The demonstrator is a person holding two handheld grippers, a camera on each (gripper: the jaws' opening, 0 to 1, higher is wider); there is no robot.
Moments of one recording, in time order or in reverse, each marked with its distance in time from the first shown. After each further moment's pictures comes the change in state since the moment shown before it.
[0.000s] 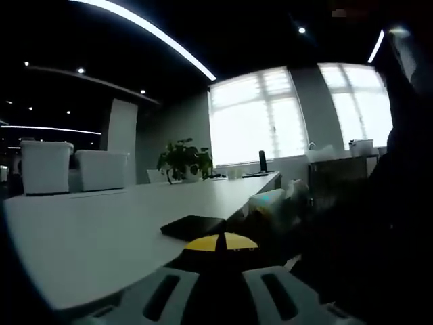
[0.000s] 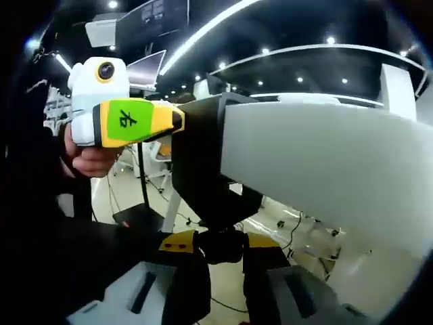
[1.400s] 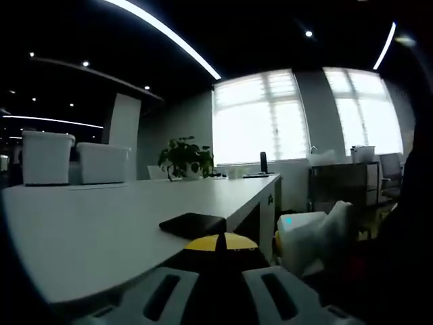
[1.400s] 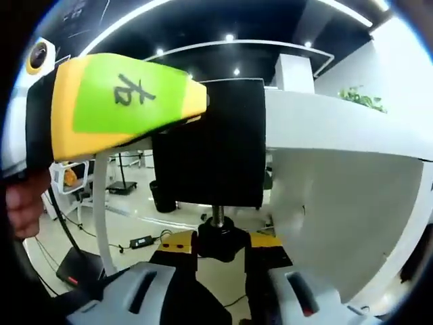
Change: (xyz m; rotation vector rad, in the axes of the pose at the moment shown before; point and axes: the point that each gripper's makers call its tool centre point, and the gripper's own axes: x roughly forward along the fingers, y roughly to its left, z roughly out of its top) left arm 0.001 0.000 -0.002 -0.050 0.003 0.004; right arm -0.014 -0.012 -0.012 0.276 0.008 -0.733
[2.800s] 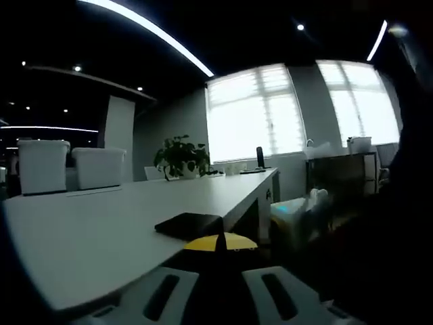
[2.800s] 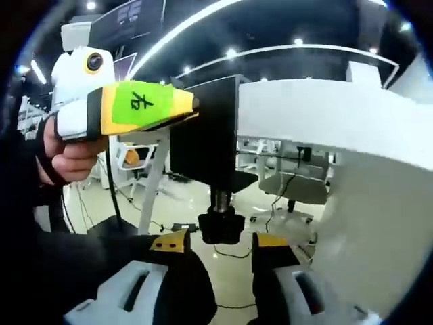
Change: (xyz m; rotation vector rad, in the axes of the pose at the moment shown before) left arm 0.005 -0.003 -0.003 0.049 0.018 -0.030; right arm -0.007 0.004 -0.007 -0.086 -0.036 0.342
